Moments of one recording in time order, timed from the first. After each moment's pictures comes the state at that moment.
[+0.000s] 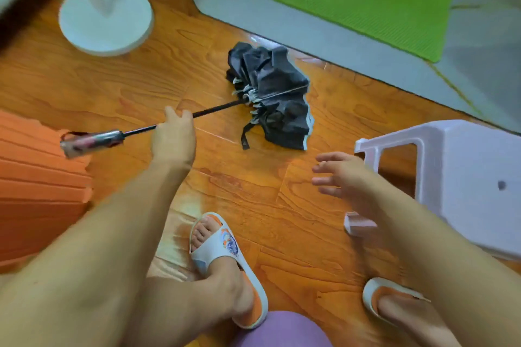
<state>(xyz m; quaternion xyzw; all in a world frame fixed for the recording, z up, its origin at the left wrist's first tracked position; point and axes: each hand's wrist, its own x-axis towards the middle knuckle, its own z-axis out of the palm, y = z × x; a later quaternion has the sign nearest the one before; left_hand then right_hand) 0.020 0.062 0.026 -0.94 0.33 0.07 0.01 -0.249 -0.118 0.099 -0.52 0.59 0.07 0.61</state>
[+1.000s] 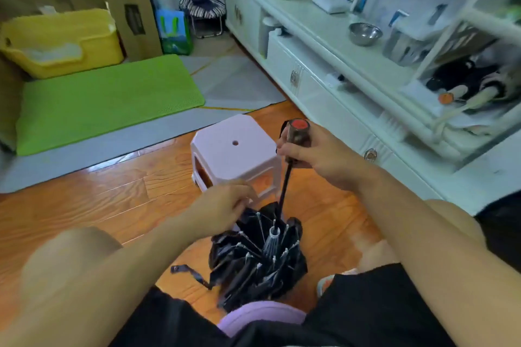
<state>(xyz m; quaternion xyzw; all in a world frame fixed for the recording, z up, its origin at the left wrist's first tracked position) -0.382 -0.004 0.271 -0.42 0.86 0.27 -0.11 -0.624 -0.020 0.369 -0.60 0.53 -0.32 0.51</state>
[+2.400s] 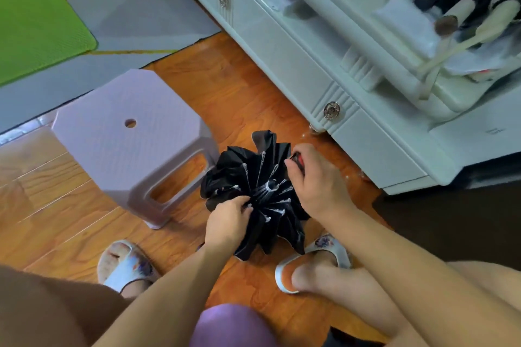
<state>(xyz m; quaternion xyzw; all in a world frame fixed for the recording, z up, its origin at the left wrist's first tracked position) -0.588 -0.061 0.046 -0.60 0.71 0.37 -0.06 -0.780 -0.053 0.168 -0.67 0.69 -0.26 0.12</state>
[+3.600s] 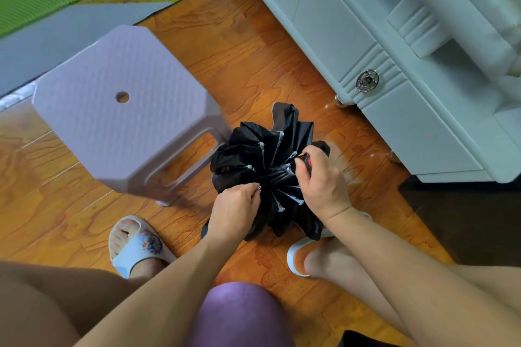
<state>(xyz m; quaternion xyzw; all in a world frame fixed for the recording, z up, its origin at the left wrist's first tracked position) -0.580 -0.072 0.016 -0.55 0.77 0.31 -0.13 -0.782 -0.067 0.056 -0.66 0.70 -0.27 0.10</state>
